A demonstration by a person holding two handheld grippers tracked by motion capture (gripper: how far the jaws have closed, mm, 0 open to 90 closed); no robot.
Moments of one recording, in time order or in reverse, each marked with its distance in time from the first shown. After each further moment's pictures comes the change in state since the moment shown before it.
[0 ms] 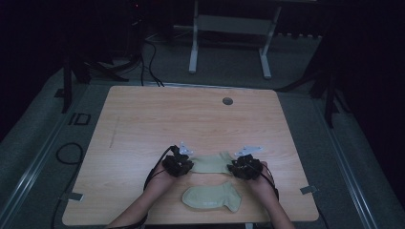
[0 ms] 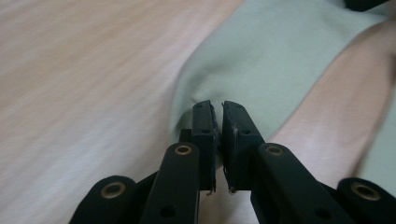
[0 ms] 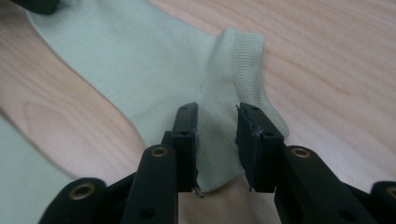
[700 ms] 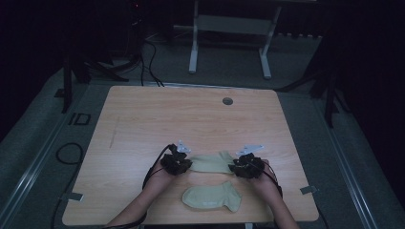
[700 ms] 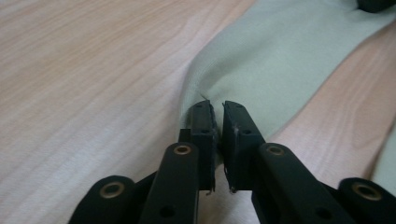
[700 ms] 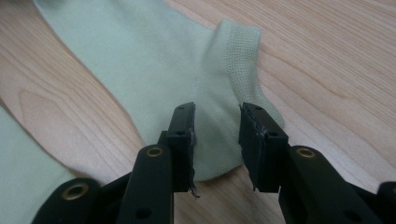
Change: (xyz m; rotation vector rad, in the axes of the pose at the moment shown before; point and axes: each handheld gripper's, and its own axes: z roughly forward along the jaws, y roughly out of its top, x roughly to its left) left arm 0.004 -0.001 0.000 -0.004 -0.011 -0.025; right arm -0.009 -0.001 -0.002 0.016 0.030 -0.040
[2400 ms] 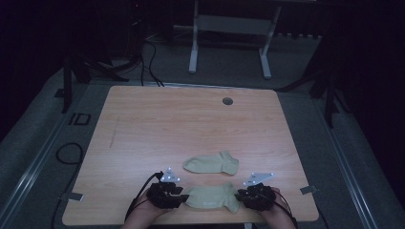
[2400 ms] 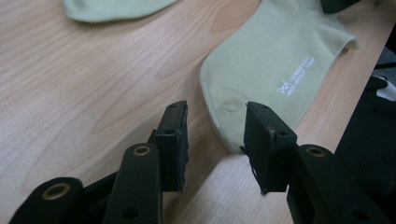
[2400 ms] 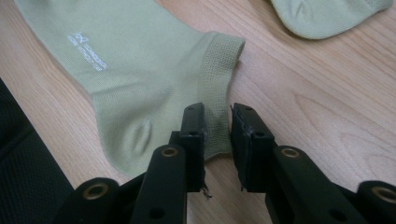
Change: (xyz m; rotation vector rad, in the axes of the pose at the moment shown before) left arm -0.050 -0.065 -0.057 0.011 -0.168 -0.048; right arm 0.055 -0.057 -0.051 0.066 0.095 -0.016
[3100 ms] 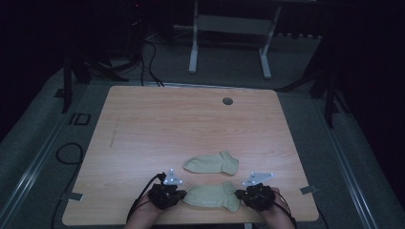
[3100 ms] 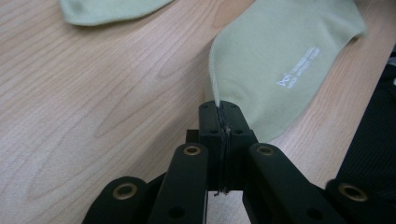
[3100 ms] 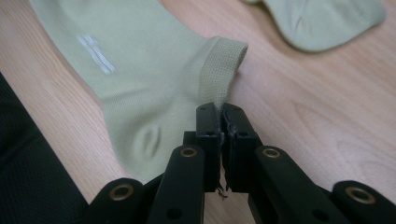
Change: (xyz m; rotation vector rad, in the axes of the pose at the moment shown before) left arm -0.002 0.001 0.001 0.004 0.032 0.055; right arm 0.004 0.005 -0.006 -0.021 -0.006 -0.004
